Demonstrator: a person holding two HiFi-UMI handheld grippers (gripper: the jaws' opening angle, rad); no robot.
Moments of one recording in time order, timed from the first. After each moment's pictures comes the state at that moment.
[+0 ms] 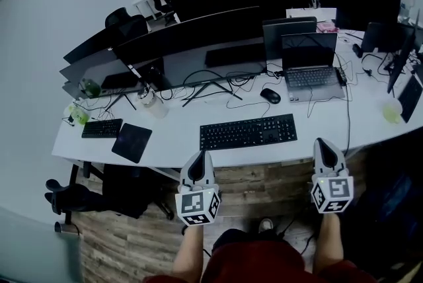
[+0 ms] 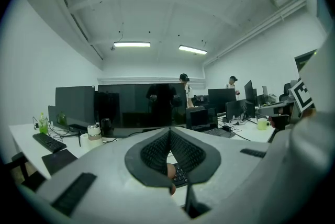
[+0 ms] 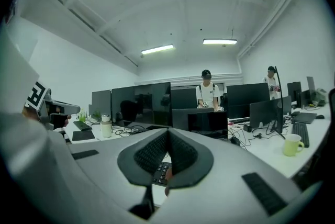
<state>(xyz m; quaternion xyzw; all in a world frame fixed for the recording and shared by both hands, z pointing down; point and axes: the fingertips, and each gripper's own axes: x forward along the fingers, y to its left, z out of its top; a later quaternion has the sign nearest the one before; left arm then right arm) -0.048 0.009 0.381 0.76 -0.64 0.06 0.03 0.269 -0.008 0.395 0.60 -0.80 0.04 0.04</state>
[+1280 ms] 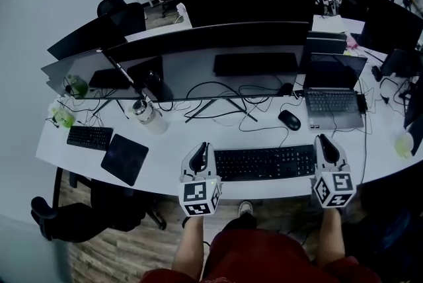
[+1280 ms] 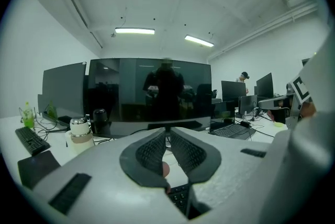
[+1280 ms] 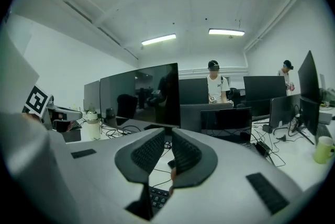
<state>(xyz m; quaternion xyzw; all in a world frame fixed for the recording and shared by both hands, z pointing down) -0.137 -0.181 0.435 0.76 -0.64 0.08 0.07 0.185 -0.196 0.420 0.59 -0.80 0.06 0.07</state>
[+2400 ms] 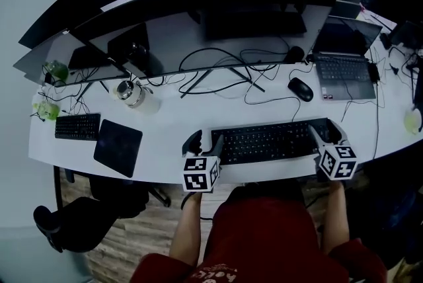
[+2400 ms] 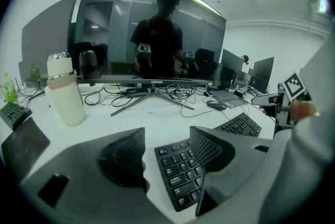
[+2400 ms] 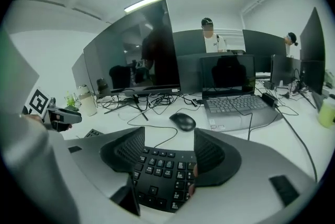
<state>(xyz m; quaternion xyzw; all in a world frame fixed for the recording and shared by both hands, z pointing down) -0.174 -0.211 0.592 0.77 -0.55 0.21 0.24 0.168 -0.225 0.571 0.58 -0.76 0.23 0.18</state>
